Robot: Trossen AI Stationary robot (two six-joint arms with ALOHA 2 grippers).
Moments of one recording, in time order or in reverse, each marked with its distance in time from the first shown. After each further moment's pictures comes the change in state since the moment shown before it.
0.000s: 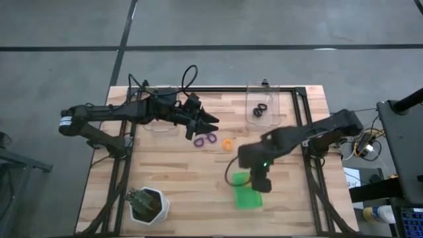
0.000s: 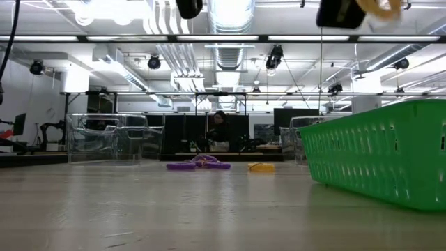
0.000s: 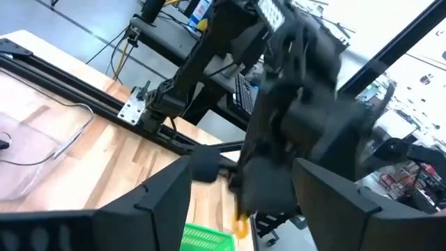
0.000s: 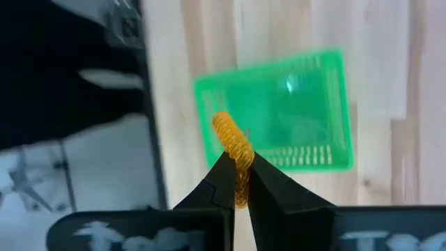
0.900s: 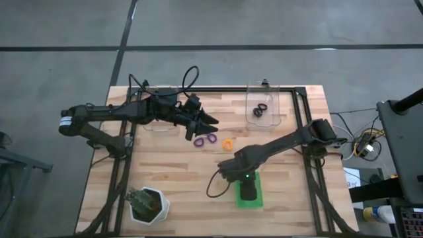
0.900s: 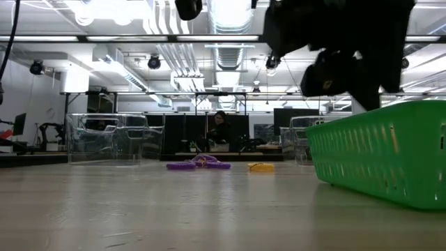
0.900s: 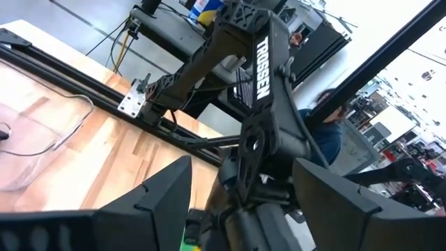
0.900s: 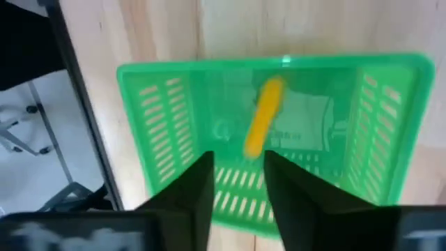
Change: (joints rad) left arm 0.000 0.000 -0.002 -0.021 0.010 -0.003; right arm -0.006 0.306 -0.019 0.049 -0.087 -0.138
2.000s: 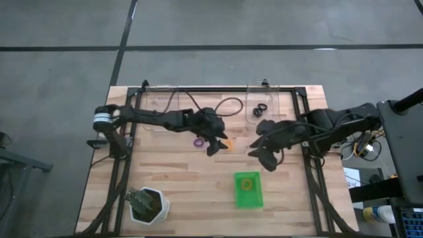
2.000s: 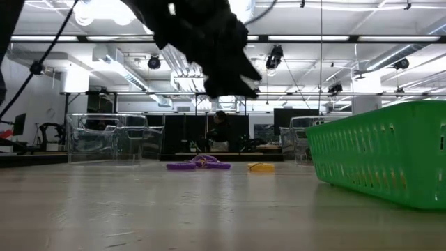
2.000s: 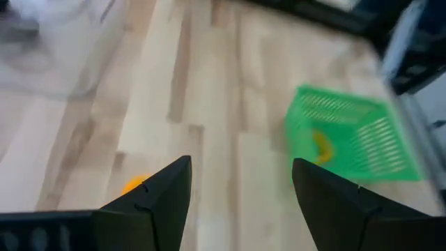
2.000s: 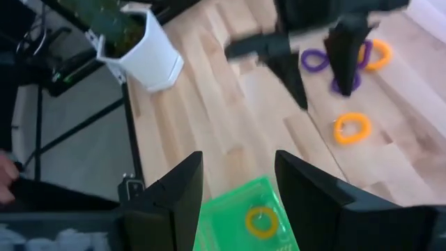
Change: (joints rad) left arm 0.013 0.427 -0.003 -0.072 -0.007 0.443; right arm -0.004 -0.637 0.003 0.106 0.545 0.383
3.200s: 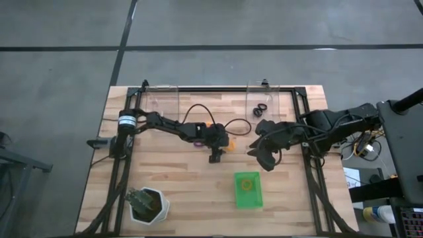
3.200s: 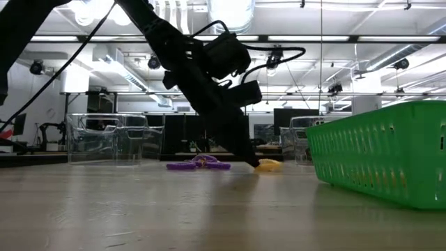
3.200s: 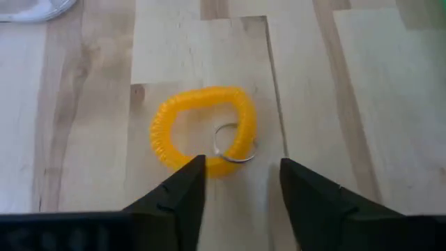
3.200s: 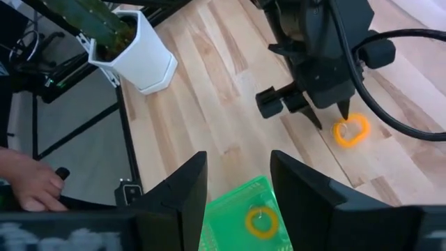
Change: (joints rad) left arm -0.041 0.276 0.001 0.053 -0.210 0.294; right arm 0.000 0.007 -0.018 0.009 0.013 0.032
